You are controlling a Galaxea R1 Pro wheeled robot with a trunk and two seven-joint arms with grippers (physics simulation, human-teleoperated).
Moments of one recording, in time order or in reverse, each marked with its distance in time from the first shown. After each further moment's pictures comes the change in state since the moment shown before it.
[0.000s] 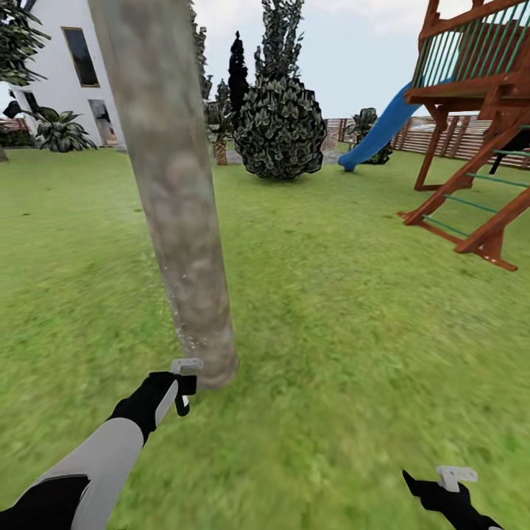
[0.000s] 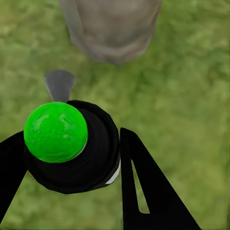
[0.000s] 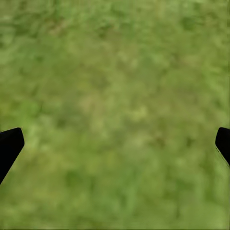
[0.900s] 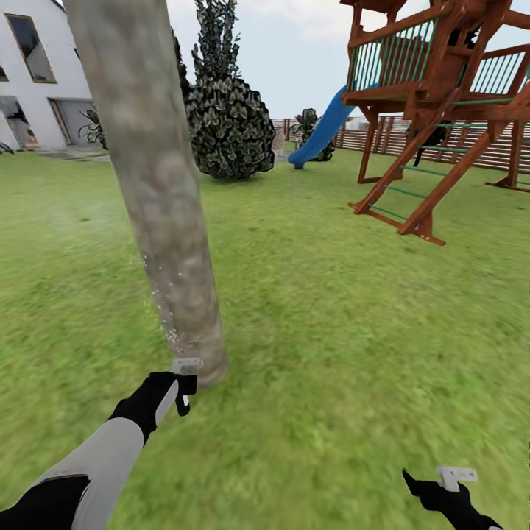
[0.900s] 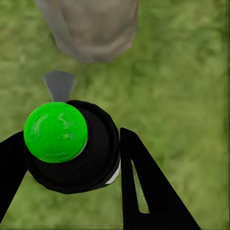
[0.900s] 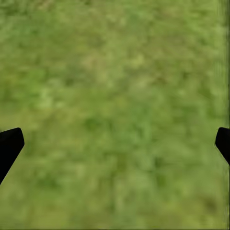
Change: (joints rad) left arm 0.000 -0.002 -0.002 -0.002 0.002 0.000 0.000; right arm 0.000 0.000 0.000 0.000 0.000 0.000 0.000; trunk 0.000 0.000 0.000
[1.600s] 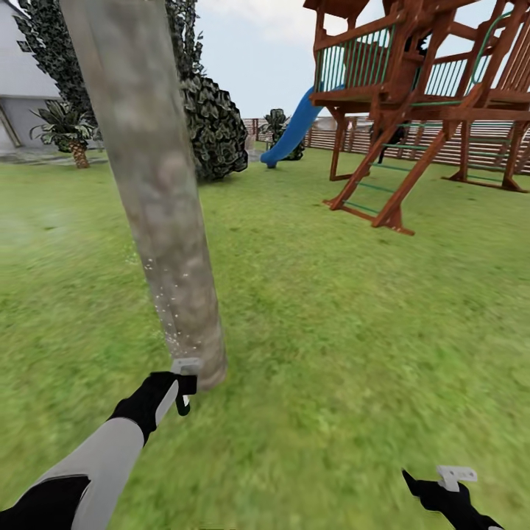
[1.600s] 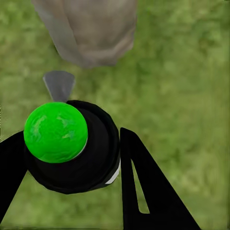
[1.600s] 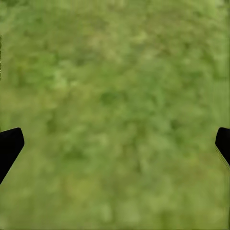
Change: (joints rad) left arm 0.000 0.000 0.000 0.000 -0.001 -0.001 -0.001; right arm 0.000 0.000 0.000 0.000 0.000 0.000 0.000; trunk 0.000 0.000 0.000
